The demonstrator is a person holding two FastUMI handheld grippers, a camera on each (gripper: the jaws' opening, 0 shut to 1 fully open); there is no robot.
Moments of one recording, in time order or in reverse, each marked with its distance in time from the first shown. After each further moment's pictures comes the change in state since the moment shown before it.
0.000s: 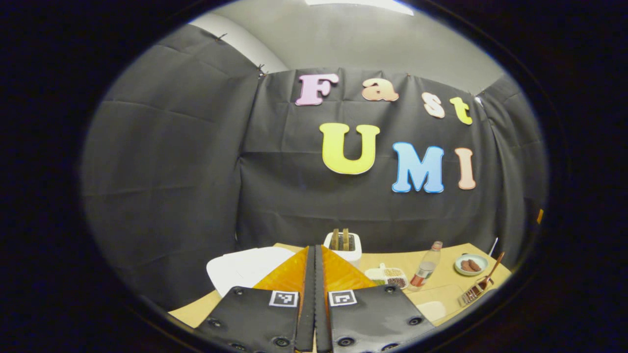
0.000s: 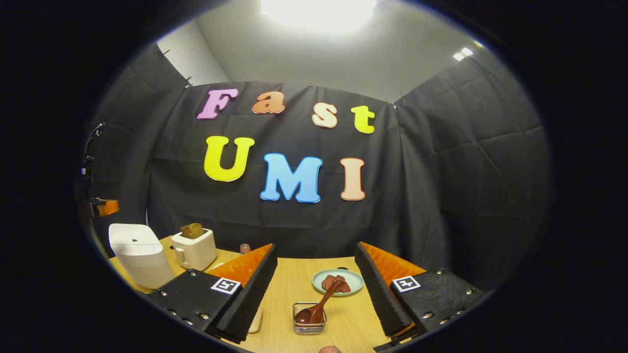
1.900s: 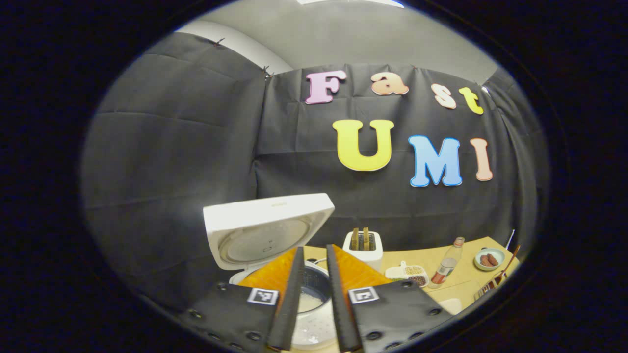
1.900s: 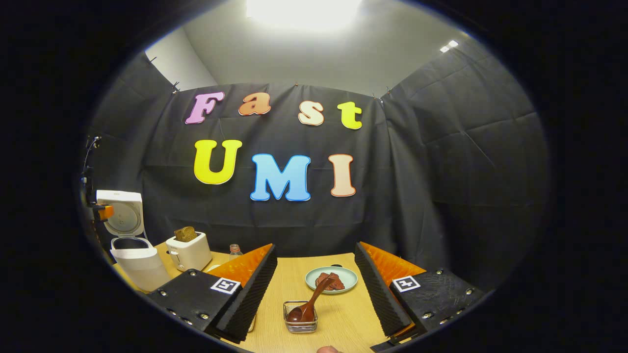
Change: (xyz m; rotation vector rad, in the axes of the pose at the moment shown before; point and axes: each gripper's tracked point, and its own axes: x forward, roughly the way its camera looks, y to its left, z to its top) left arm -0.018 0.015 0.031 0.070 -0.053 0.107; right arm 0.009 -0.028 -0.012 0.080 -0.001 -0.011
